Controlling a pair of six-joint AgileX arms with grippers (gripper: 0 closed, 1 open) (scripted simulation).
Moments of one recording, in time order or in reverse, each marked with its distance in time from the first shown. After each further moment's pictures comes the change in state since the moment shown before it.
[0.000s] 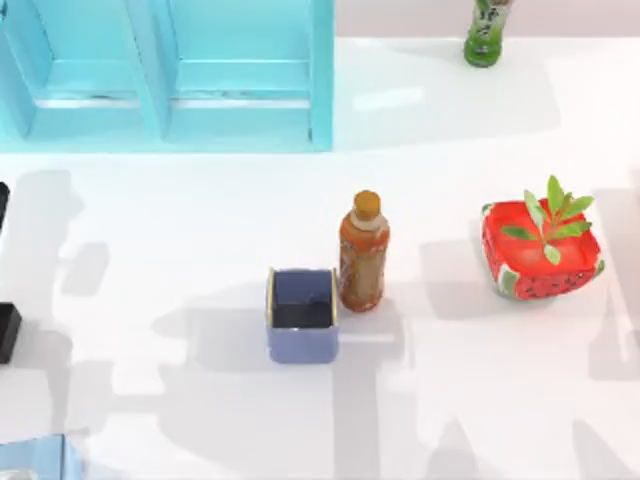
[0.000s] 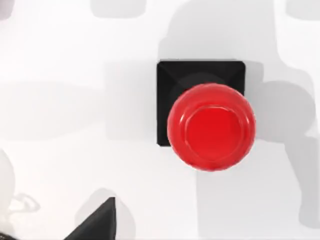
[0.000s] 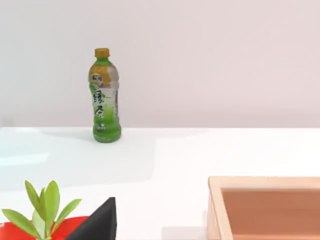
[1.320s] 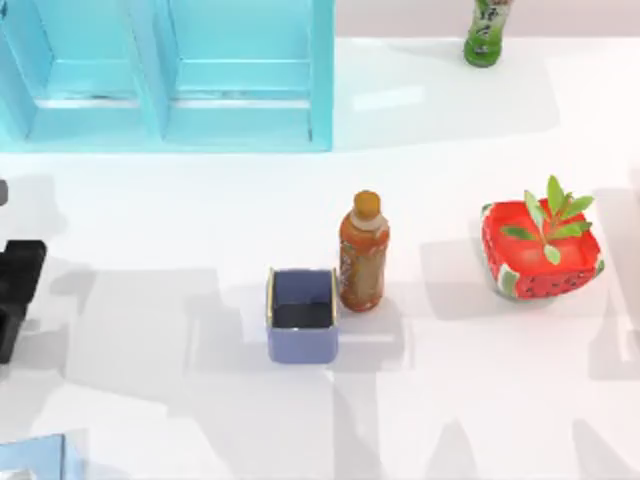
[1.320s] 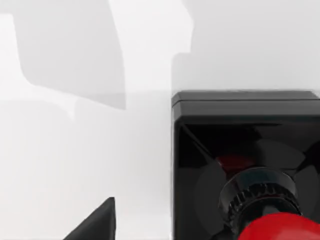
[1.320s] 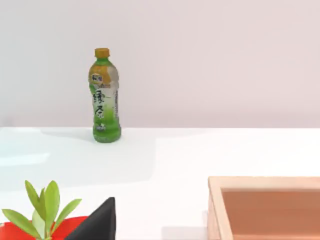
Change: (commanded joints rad) left arm 0.024 0.310 -0.086 0.216 -0.001 0.026; right arm 0.000 0.000 0.000 0.000 0.000 0.000
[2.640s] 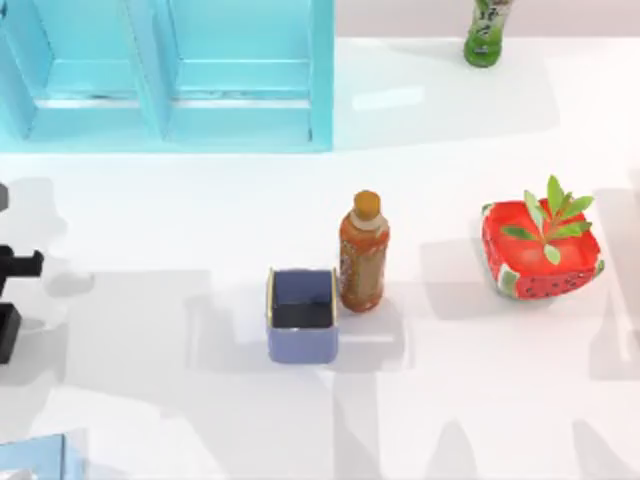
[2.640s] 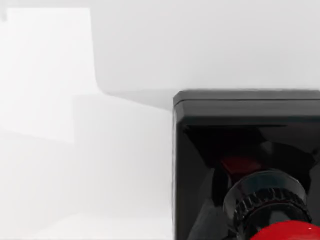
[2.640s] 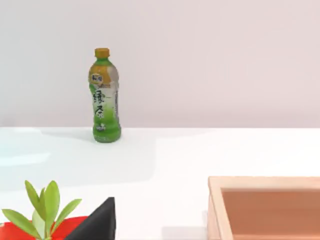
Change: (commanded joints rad) left arm 0.000 0.004 -0.011 0.013 0.000 0.000; right arm 0.000 0.000 0.000 0.000 0.000 0.000
